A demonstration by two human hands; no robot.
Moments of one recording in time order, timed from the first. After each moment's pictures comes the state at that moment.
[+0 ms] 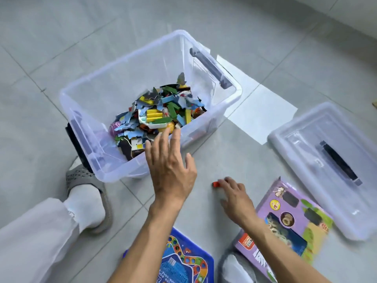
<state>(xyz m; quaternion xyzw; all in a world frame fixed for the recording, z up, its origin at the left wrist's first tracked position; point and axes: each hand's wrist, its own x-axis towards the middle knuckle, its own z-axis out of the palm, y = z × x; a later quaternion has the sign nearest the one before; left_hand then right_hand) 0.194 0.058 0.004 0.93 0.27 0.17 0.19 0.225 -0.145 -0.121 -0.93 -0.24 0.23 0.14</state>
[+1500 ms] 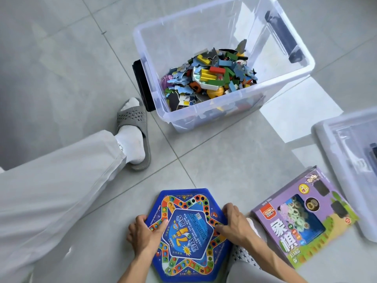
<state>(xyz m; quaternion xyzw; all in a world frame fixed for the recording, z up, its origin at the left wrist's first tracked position) -0.132 0.026 -0.120 0.62 0.70 -0.16 0.32 0.078 -0.149 -0.108 -0.82 -0.18 0.53 0.14</state>
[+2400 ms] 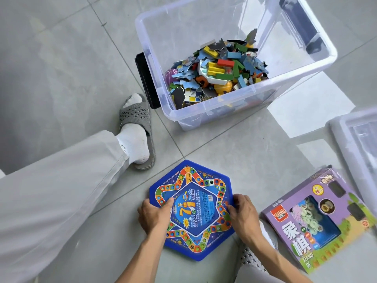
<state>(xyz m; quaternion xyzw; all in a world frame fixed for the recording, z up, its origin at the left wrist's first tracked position) -0.073 0.058 -0.112 0.52 0.77 -0.08 0.37 0.074 -0.132 -0.128 -0.89 -0.10 0.37 0.27</state>
